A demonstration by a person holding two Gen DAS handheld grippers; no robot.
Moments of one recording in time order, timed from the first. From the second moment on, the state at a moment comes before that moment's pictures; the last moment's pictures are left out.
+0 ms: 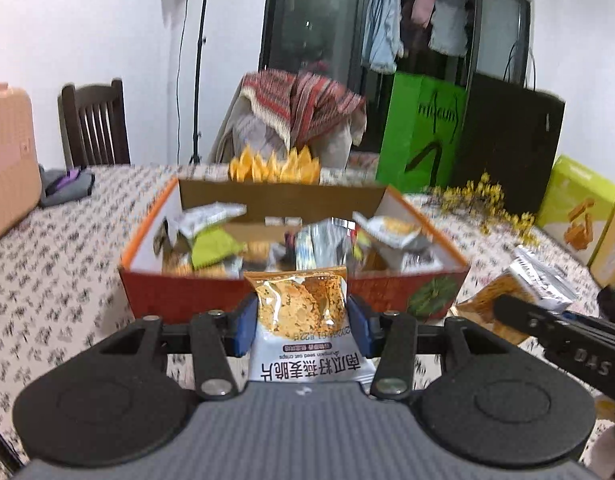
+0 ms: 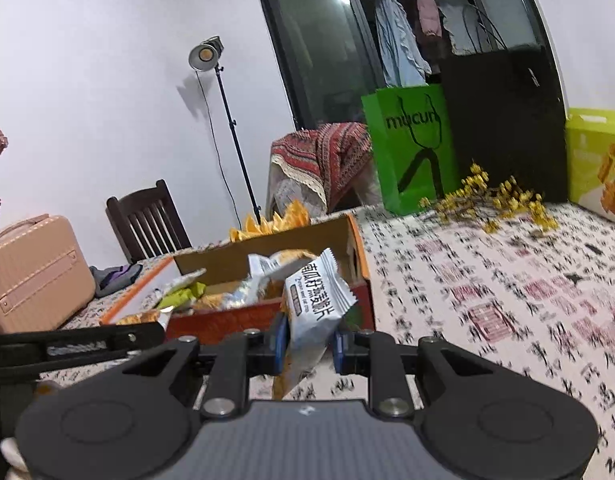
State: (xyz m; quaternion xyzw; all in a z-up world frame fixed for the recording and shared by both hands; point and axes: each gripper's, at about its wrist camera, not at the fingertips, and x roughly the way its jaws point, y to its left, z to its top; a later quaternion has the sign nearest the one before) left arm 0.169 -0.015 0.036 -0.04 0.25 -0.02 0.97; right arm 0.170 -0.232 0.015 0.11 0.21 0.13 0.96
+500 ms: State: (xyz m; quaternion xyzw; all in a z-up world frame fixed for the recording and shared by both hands) left arm 0.223 0.013 0.075 -0.06 0.21 -0.01 0.98; right arm 0.253 -0.187 0.063 0.09 0.20 0.14 0.97
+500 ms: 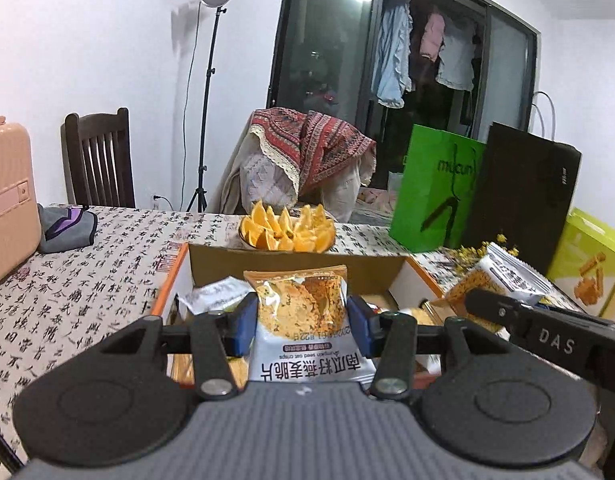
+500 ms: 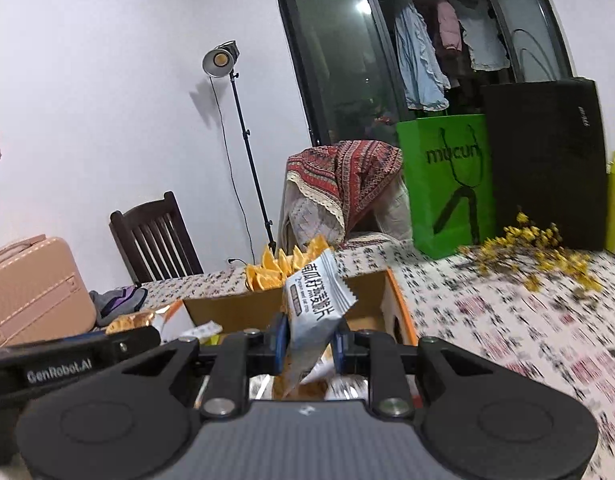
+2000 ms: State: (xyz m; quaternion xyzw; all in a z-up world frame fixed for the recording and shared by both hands) left arm 0.255 0.051 0.061 -0.11 0.16 0.04 0.98; right arm 0.333 -0.171 0.036 0.07 0.22 0.14 0.96
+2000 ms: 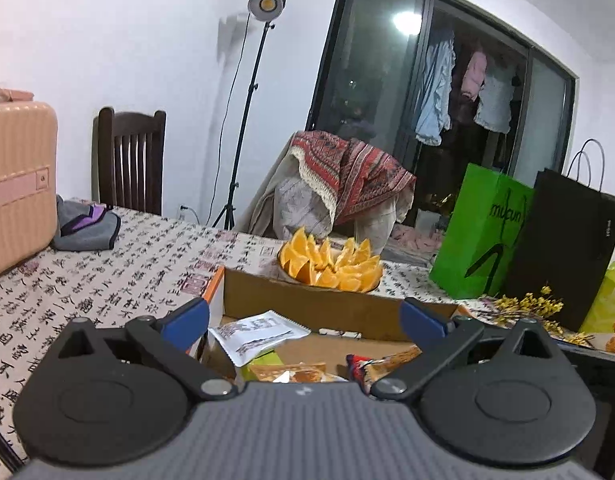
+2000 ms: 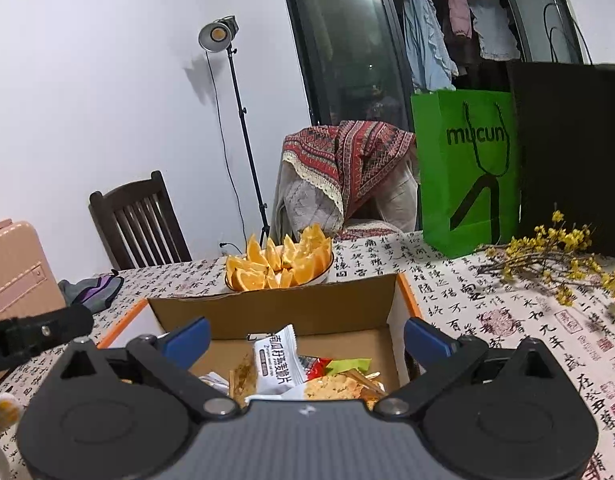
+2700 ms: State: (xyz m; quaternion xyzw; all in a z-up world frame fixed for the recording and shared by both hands) left arm 0.137 0.048 0.080 -0.07 0.13 0.01 0.99; right arm 0.214 -0.193 0.052 0.04 0.22 0.16 0.96
